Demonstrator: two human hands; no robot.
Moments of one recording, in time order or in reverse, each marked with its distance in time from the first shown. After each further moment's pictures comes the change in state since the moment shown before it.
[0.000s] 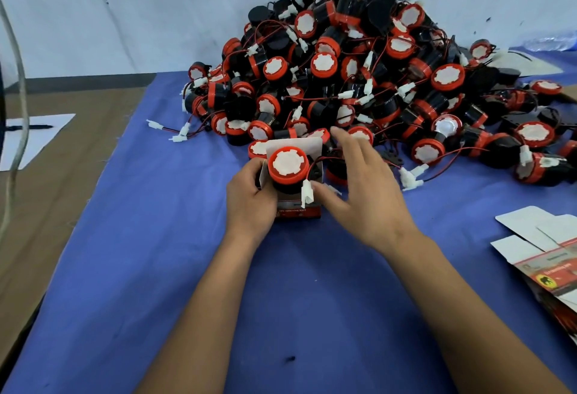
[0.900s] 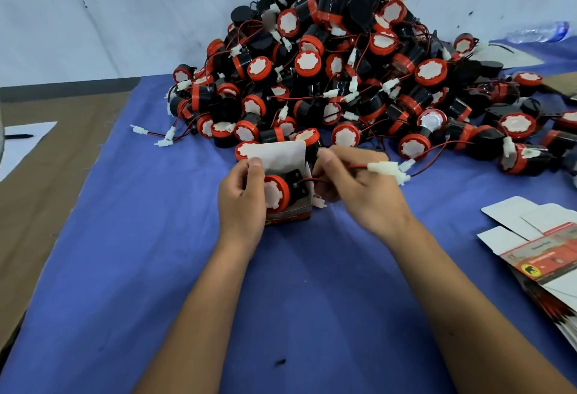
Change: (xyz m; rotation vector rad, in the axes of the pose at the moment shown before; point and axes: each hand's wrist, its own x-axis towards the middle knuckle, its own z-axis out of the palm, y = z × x) left_hand -0.006 0.006 0.011 -0.242 0.042 -0.051; right_hand 0.003 0.003 -0.012 0.618 0.036 0.121
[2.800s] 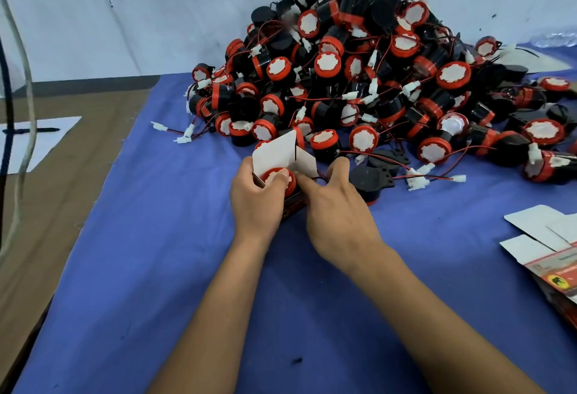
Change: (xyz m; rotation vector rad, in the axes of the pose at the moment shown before) left_hand 0.003 0.002 -0.003 0.067 0.101 -0.081; right_hand -0.018 -0.025 0.057 -0.775 -0.266 0.133
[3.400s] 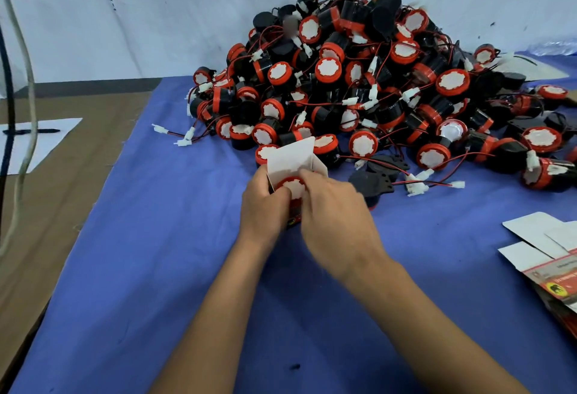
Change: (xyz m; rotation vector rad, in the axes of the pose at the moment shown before) left_hand -0.007 0.012 0.000 0.020 -0.226 -0.127; right_hand -0.002 -0.010 -0.008 0.151 0.151 -0.066
